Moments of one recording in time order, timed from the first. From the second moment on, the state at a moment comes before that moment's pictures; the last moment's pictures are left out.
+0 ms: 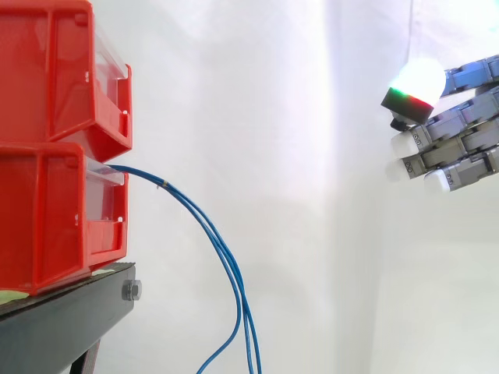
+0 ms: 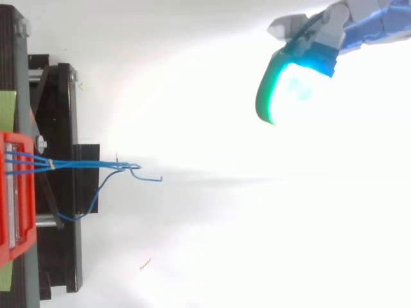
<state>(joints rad) 0.01 -1.86 -1.51 -3.00 -1.52 -0.11</state>
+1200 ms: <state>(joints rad) 0.02 -1.86 -1.51 -3.01 -1.52 -0.10</state>
